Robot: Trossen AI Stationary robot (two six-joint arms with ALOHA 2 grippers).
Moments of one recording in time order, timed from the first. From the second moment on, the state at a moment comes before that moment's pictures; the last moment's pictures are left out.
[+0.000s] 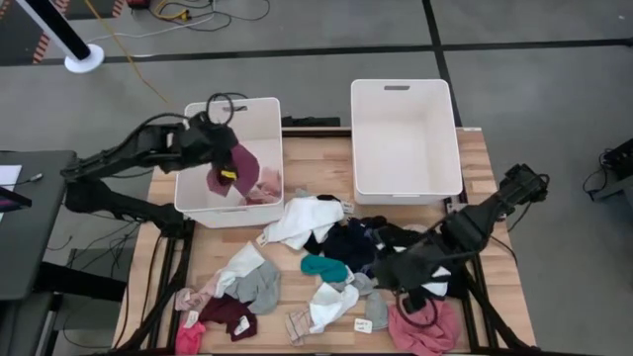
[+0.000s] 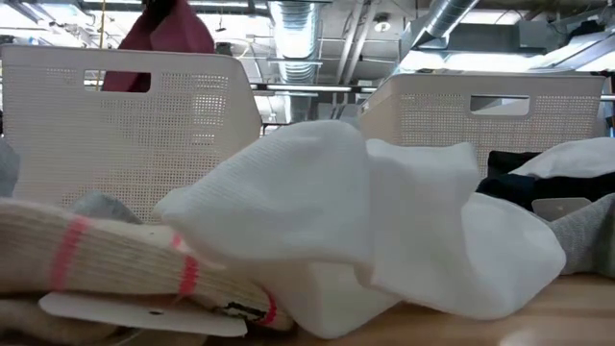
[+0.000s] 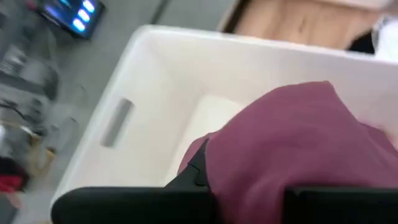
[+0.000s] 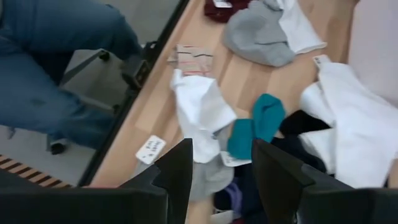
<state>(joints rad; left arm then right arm) 0.25 1.13 1.46 -1.23 -0.54 0.03 0.60 1.53 1.65 -1.01 0.16 0.16</state>
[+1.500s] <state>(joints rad) 0.39 1.11 1.49 -1.23 -0.12 -0.06 0.80 1.53 1.38 -1.01 0.20 0.62</state>
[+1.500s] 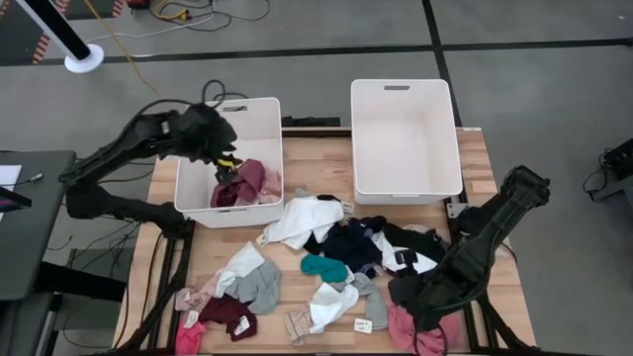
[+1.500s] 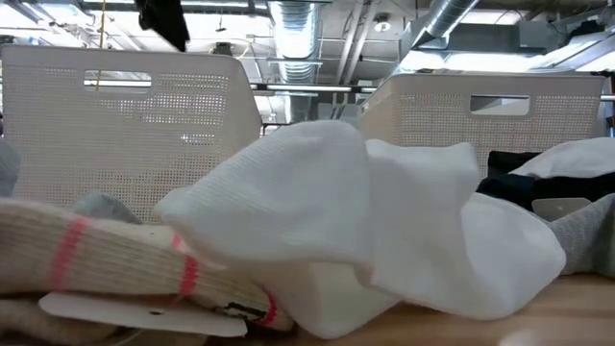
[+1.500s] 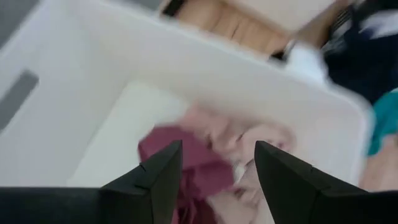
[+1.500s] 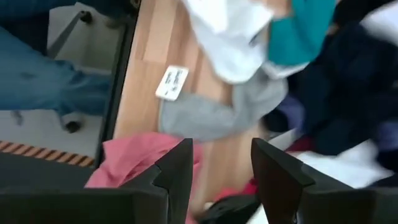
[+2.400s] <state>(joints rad) -0.24 1.20 1.49 -0.89 -0.19 -0.04 1.07 1.68 1.20 -0.71 0.10 1.21</state>
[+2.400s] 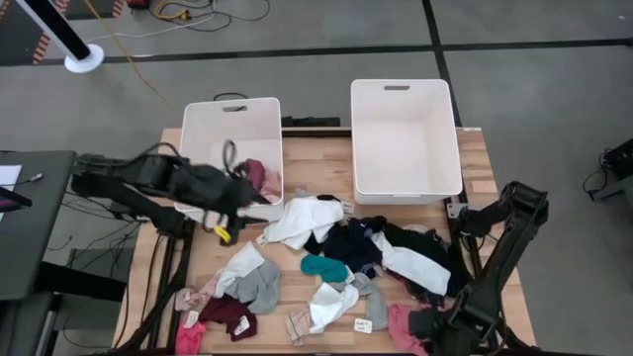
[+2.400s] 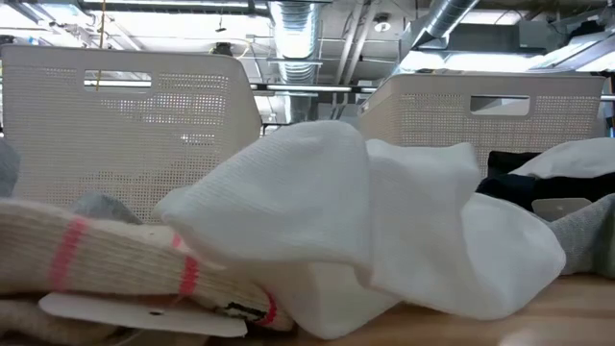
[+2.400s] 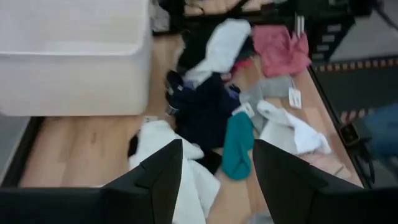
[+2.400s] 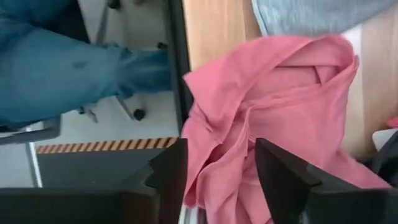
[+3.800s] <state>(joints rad) -0.52 1.62 1.49 -0.66 -0.19 0.01 1.06 1.94 1.24 -0.82 0.03 1.14</state>
